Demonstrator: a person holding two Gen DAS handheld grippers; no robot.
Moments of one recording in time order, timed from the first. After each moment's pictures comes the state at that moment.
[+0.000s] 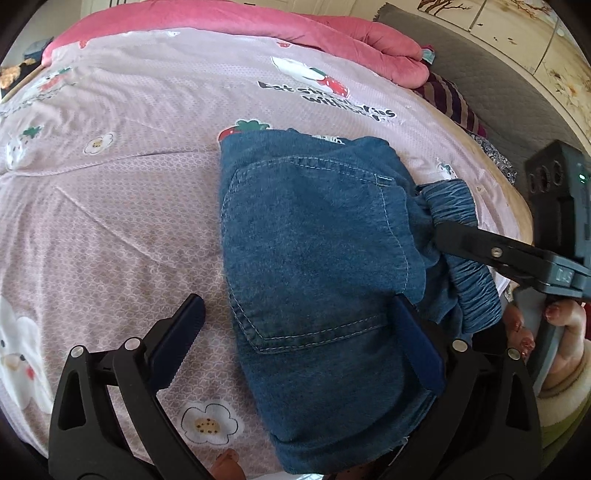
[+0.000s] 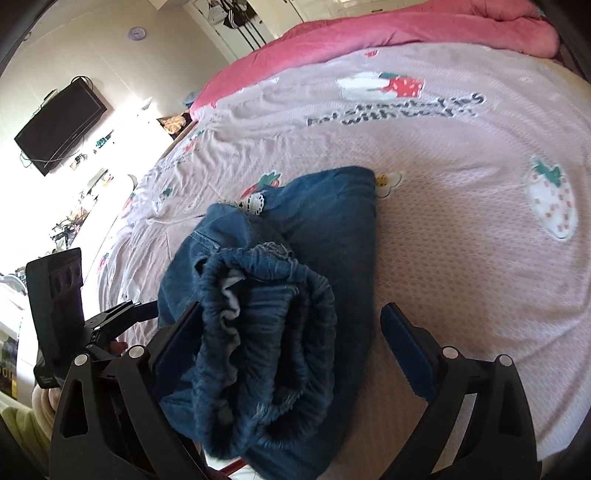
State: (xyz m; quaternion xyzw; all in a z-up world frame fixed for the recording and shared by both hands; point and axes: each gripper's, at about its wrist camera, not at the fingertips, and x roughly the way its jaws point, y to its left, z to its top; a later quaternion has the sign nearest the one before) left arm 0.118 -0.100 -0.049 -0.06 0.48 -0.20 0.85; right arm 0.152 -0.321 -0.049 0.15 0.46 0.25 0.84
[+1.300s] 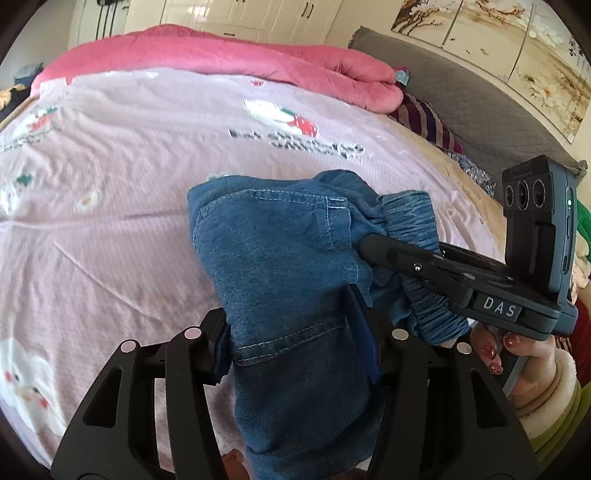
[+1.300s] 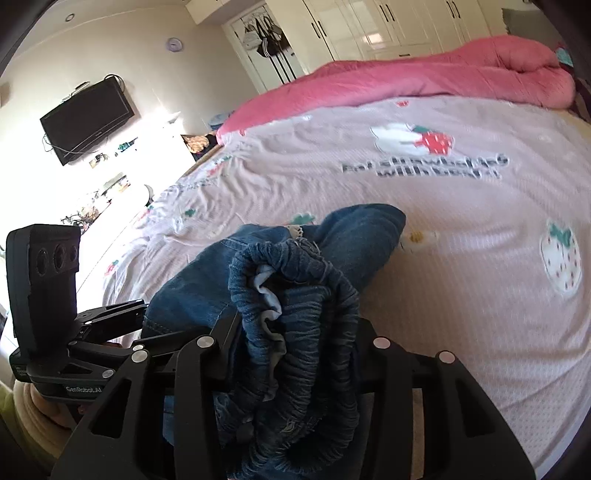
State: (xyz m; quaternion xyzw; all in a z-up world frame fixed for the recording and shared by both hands) left arm 0.115 -0.106 -0.008 -0.06 0.42 -0.23 0.88; right arm 0.141 -0.298 -0.015 0.11 0.36 0.28 0.89
